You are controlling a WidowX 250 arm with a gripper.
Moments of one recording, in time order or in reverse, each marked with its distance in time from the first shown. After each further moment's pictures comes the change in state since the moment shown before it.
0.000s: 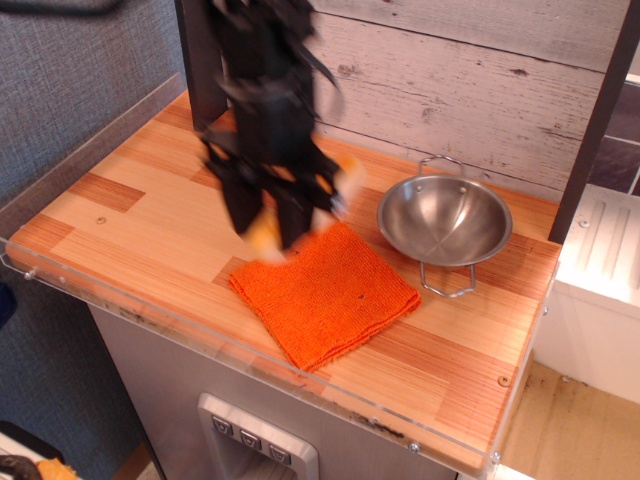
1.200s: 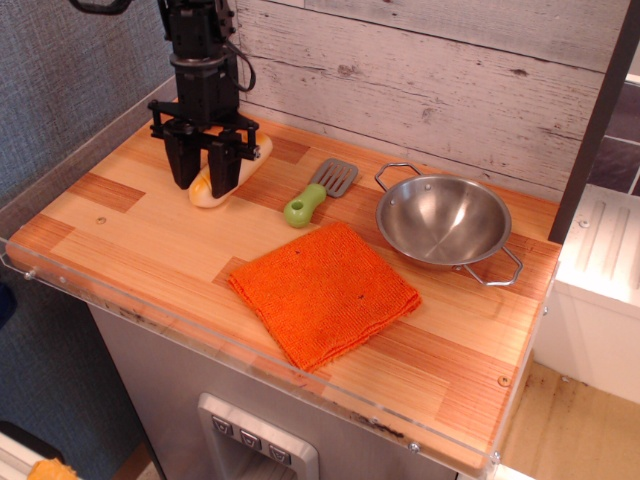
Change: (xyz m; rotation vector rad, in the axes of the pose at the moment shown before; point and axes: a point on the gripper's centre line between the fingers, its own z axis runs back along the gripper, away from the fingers) arm 0.071 0.120 -0.069 0.024 0.162 0.107
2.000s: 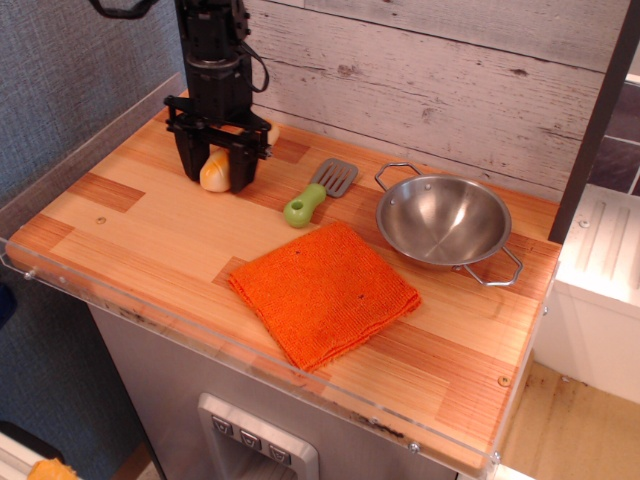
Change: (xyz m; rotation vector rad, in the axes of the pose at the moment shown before) arm 0.015 -0.010 -0.004 0.034 -0.022 -0.036
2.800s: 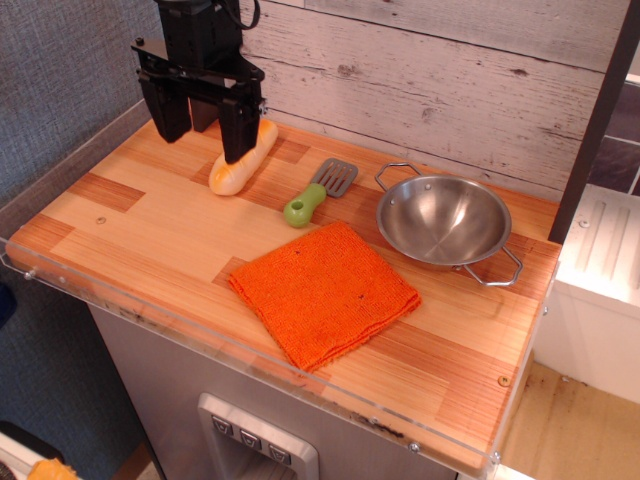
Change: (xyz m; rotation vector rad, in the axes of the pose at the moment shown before) arm -0.063 -0.036 0.083 0.021 -0.157 -0.020
